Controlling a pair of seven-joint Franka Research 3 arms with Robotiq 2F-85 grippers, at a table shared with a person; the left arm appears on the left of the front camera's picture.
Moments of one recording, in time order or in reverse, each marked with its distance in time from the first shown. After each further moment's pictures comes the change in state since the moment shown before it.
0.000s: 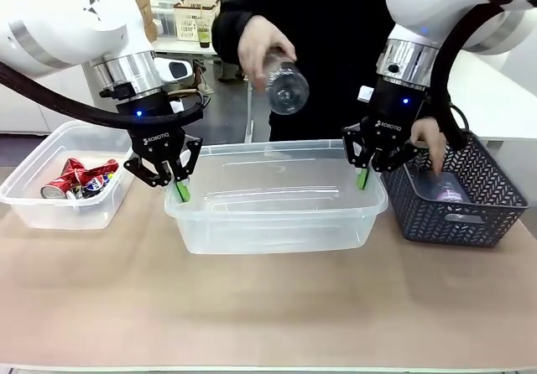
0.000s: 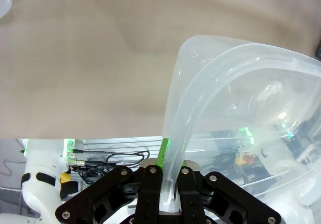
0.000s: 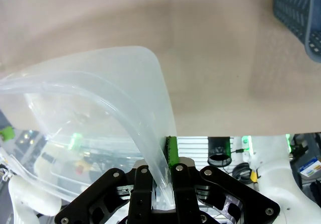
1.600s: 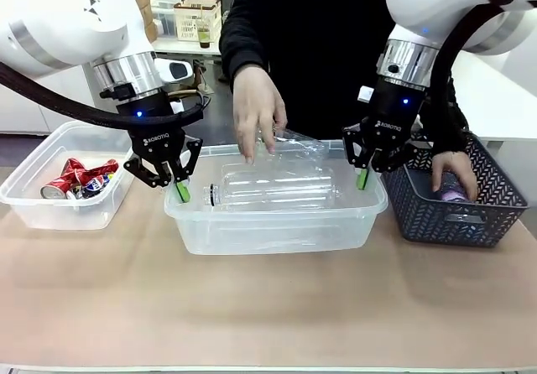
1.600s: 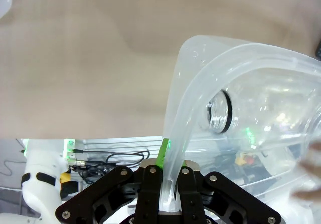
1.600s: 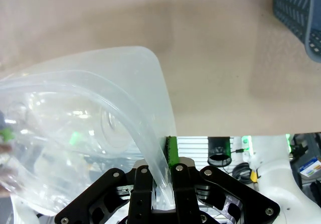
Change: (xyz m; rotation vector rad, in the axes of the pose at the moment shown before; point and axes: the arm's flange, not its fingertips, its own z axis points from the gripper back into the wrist) left arm 0.000 0.000 -0.001 0.001 0.001 0.000; right arm 0.000 0.000 0.000 0.000 0.000 0.000
